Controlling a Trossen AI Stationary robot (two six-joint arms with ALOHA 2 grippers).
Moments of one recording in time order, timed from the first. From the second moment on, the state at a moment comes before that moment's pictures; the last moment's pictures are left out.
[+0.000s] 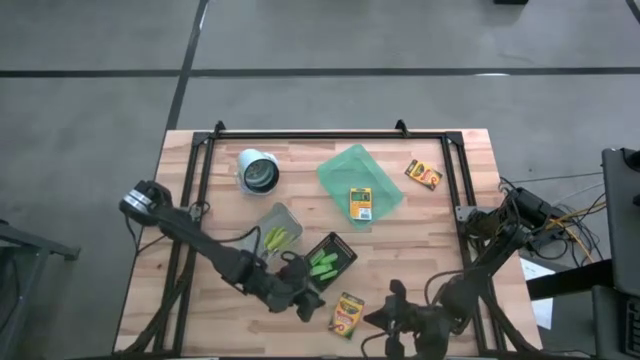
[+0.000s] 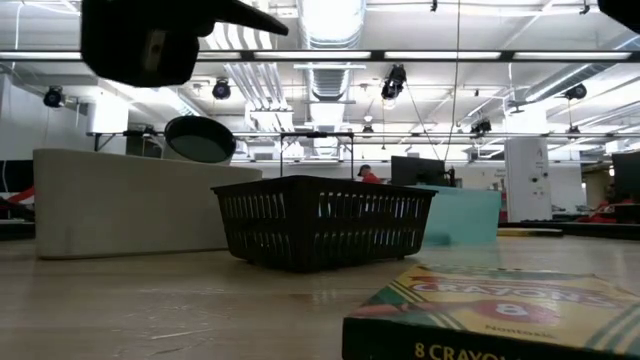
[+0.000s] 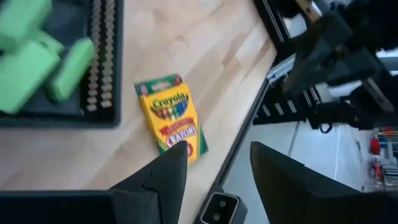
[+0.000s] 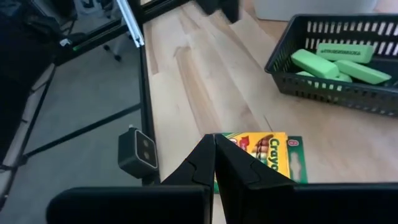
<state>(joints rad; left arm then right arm) -0.57 1.68 1.16 -0.08 -0.30 -1.36 0.90 1.74 1.06 -0.06 0.76 1.02</state>
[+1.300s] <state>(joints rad) -0.61 1.88 1.17 0.12 -0.29 -1.41 0.89 2.14 1.33 -0.27 0.79 1.16</state>
